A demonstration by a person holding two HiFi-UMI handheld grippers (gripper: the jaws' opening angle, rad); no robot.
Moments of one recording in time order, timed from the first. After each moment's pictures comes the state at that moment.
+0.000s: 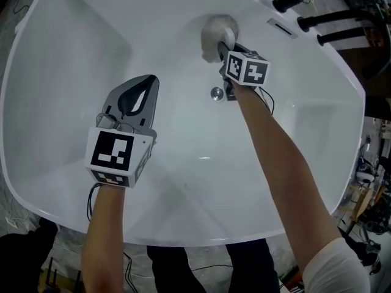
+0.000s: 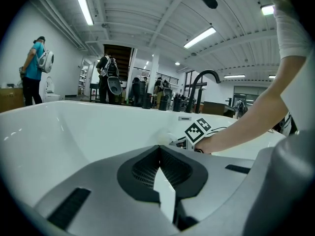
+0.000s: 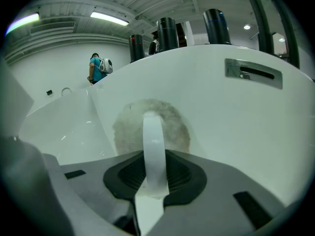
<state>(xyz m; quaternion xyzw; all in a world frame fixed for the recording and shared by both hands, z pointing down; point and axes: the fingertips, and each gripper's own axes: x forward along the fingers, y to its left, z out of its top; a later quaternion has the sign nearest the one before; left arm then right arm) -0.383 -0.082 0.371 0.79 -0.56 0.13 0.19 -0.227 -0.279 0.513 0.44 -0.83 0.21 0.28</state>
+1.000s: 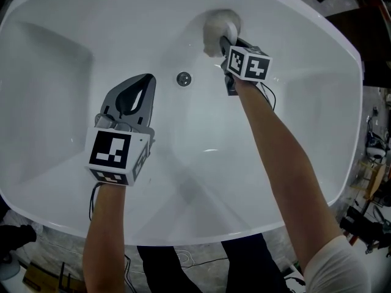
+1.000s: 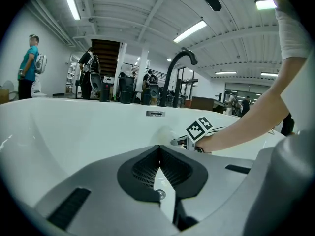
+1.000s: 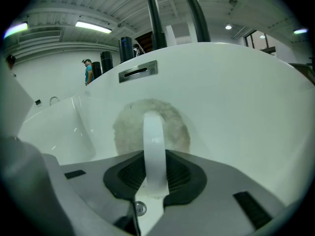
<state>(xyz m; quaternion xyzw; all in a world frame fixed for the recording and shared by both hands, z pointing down) -0.183 -0.112 0.378 0.82 -0.52 0.15 0.19 0.002 -0.294 0.519 0.50 -0.80 0.24 0.25</state>
